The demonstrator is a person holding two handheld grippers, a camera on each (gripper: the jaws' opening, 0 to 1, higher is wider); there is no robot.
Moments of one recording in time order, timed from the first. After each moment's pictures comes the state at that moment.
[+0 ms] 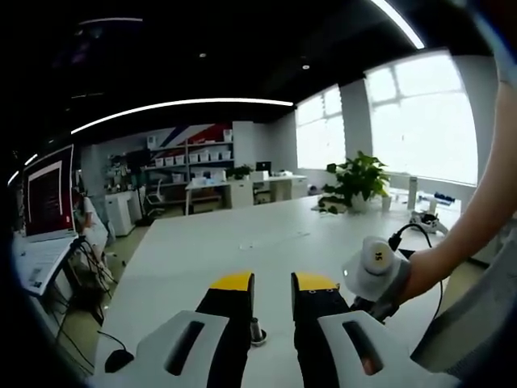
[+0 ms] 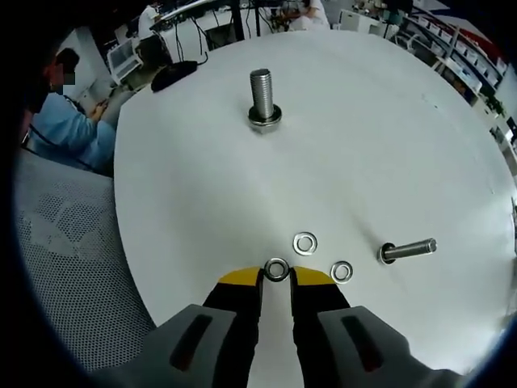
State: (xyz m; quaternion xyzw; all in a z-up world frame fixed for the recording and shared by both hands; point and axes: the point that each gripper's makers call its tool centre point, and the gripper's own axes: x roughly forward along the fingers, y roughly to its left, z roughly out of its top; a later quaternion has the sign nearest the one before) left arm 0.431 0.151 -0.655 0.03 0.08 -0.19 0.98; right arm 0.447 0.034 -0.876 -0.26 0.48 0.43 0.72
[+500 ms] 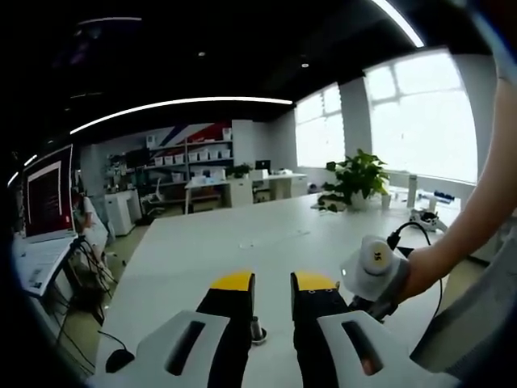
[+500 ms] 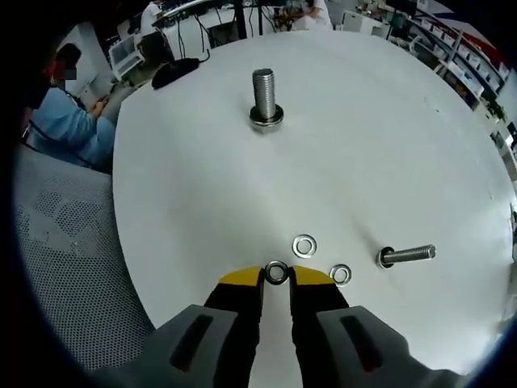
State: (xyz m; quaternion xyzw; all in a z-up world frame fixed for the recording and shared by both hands) left arm 0.431 0.150 -0.656 0.04 0.09 -0.19 0.98; right arm 0.447 0.035 -0.876 -0.28 0.48 0.43 0.72
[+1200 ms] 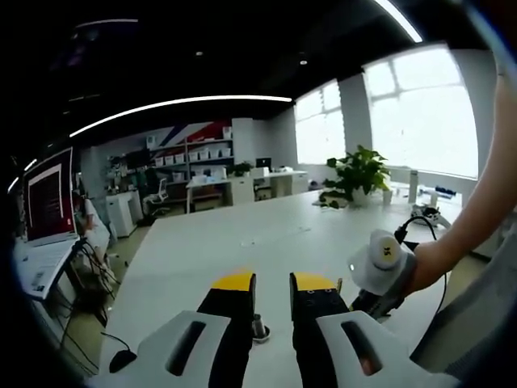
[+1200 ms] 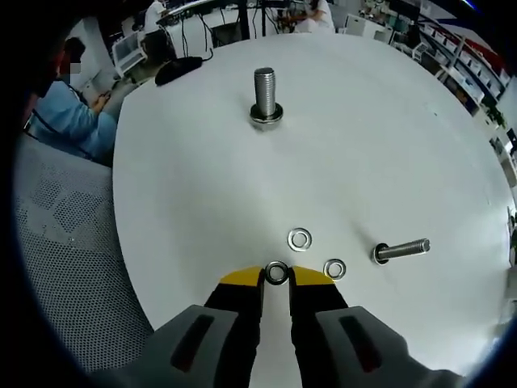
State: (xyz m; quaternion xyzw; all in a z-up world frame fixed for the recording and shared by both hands) left arm 0.431 0.151 -0.659 0.05 0.09 -0.19 0.98; right arm 0.450 0.024 -0.877 -0.28 0.47 0.43 0.72
